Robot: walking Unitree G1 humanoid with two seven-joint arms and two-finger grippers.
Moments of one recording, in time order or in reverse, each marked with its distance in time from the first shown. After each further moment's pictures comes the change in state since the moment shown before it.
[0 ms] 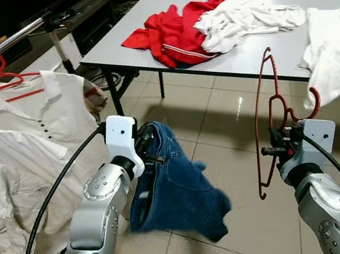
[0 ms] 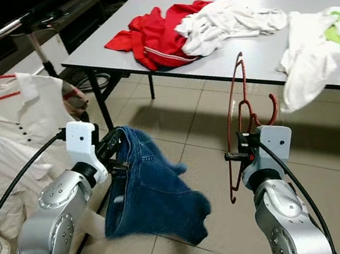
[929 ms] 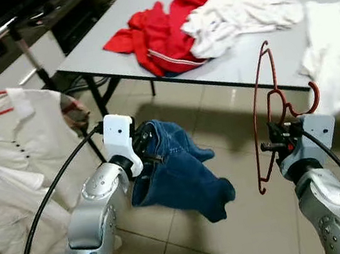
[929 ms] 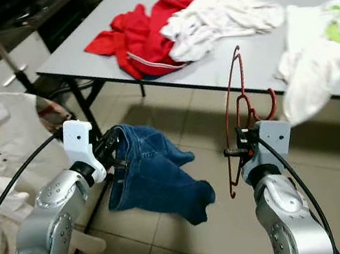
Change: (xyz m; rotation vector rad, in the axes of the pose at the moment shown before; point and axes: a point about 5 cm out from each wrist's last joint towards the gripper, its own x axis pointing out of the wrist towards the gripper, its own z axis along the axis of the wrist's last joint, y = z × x) left arm -0.001 0.004 0.001 -0.012 -0.009 0.010; right arm 0.004 0.005 0.007 -0.017 -0.023 0.046
